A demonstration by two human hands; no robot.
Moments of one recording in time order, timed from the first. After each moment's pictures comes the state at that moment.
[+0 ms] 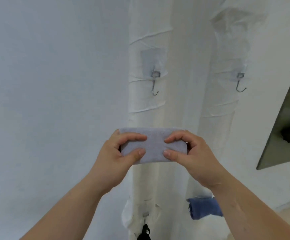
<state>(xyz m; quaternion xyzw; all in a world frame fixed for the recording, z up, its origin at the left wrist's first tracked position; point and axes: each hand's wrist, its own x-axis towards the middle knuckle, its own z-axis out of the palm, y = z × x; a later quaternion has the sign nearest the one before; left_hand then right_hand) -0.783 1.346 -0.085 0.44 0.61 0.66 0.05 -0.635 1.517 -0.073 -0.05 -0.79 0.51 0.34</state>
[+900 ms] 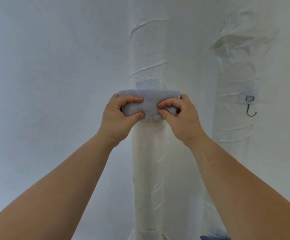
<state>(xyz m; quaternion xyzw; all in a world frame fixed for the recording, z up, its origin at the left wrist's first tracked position) -0.813 1.418 0.040 0.43 0.61 0.63 -0.22 -0.718 1.588 0.039 0.05 -0.76 0.39 0.51</state>
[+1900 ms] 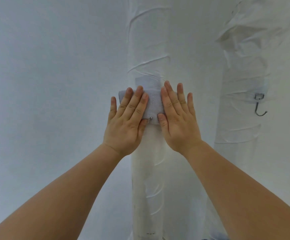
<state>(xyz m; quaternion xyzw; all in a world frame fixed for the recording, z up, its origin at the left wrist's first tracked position) -0.857 1.447 -0.003 0.46 0.66 0.21 -0.57 -0.746 1.609 0.010 0.03 -0.84 -0.05 0.54</state>
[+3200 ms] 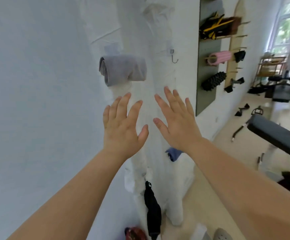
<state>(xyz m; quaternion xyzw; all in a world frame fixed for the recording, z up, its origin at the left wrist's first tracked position) -0.781 1.313 -0.064 0.65 0.62 0.29 -0.34 -0.606 1.394 -0.080 -0.39 -0.84 -0.08 0.38</state>
